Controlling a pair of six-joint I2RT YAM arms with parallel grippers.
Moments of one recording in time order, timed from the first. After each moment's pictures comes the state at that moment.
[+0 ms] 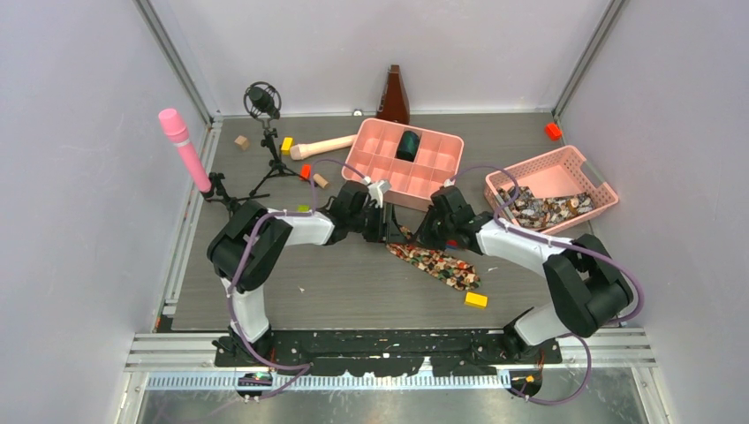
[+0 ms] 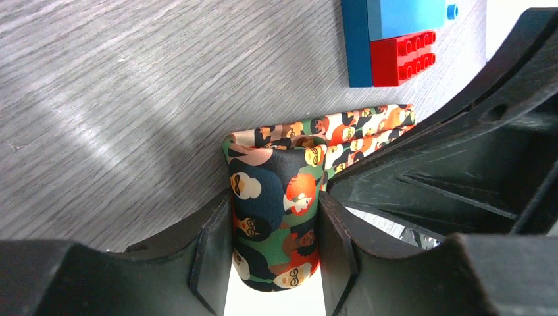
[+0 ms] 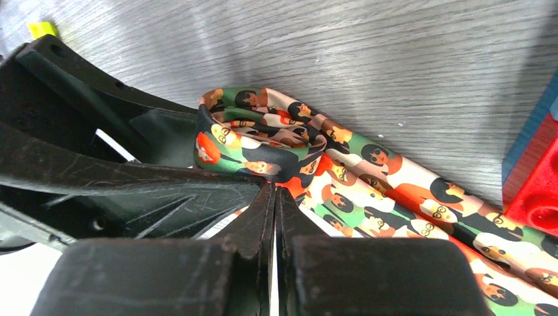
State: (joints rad) left arm -0.65 1.87 0.93 0.26 0.53 -0.60; right arm 0.57 1.48 0.75 -0.17 -0.12 0.95
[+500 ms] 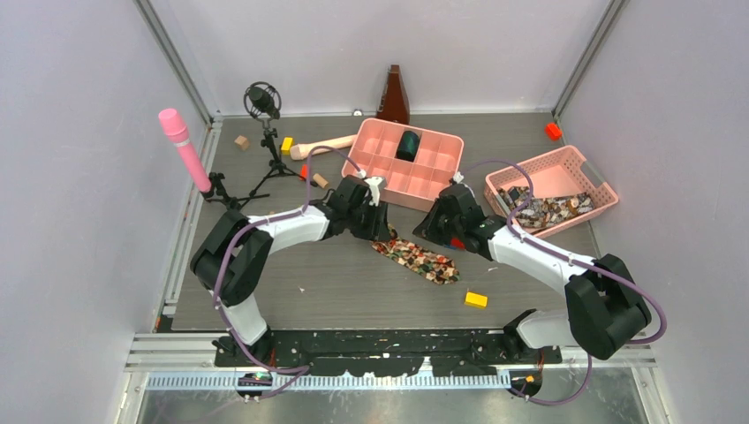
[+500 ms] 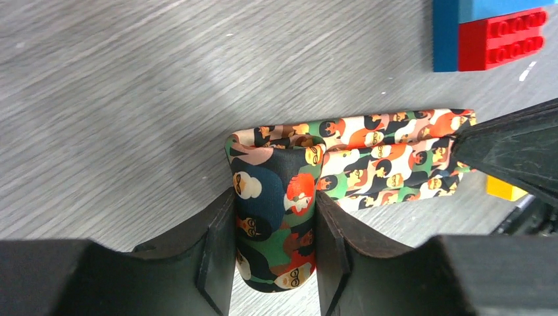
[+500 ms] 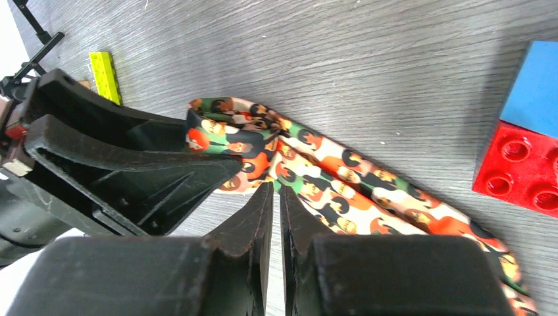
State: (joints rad) left arm -0.66 1.74 0.99 -0.07 0.29 -0.41; right arm 0.57 1.33 0.74 -0.17 -0.04 0.94
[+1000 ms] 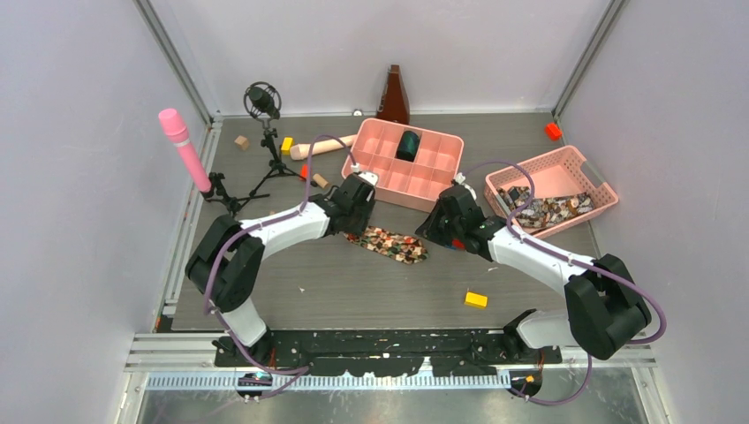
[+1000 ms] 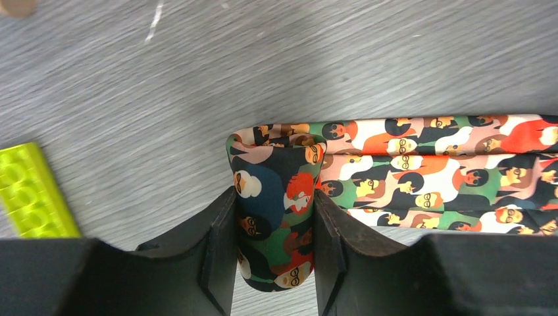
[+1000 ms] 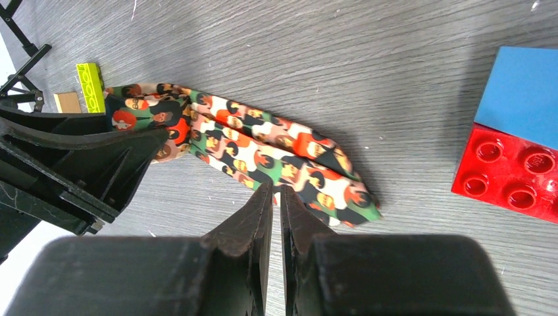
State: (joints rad) left arm -0.69 1.69 1.06 -0.31 -0.17 -0.24; right arm 0.57 1.33 0.72 -0.17 0.00 0.94
